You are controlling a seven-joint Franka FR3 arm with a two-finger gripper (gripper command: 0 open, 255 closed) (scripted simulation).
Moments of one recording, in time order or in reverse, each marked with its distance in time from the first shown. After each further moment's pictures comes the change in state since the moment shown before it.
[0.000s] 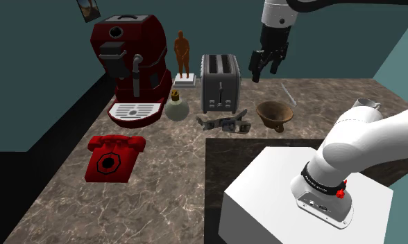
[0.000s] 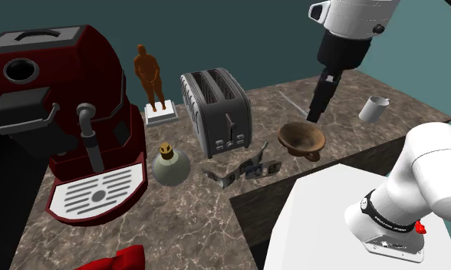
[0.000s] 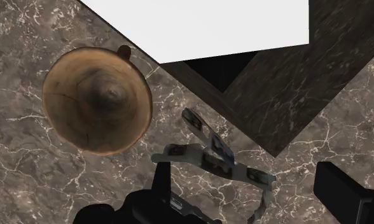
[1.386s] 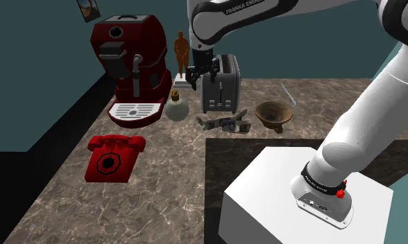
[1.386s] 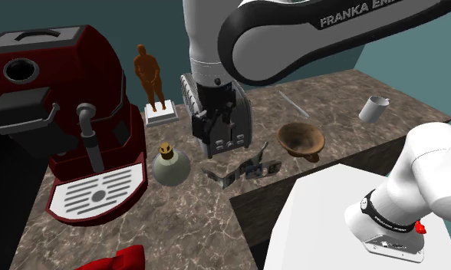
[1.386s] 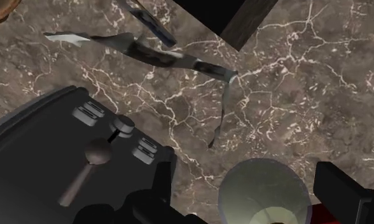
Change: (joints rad) arm -0.009 0.728 0.143 0.376 -0.040 0.350 0.202
